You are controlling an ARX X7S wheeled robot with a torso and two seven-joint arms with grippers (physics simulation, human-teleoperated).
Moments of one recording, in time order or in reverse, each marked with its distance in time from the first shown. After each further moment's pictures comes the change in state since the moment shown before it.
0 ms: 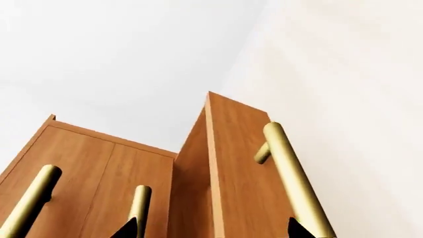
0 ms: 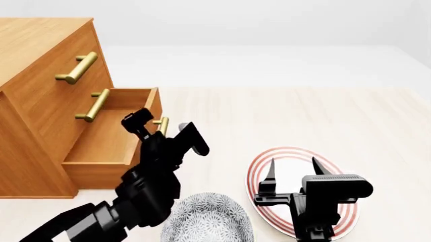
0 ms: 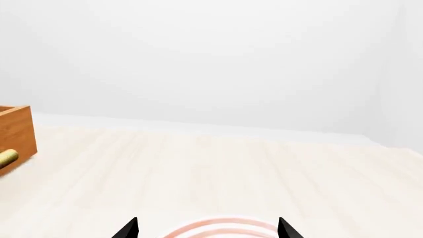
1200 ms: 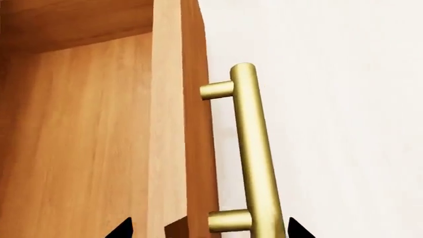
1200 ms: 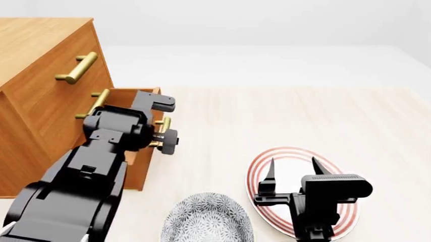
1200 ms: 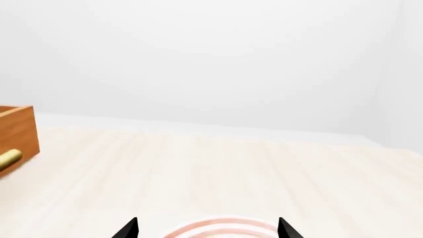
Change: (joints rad) left arm -0.360 0.198 -0.768 -0.974 -0.028 0.192 0.473; right arm 0.006 0.016 -0.018 0.000 0.015 0.000 0.023
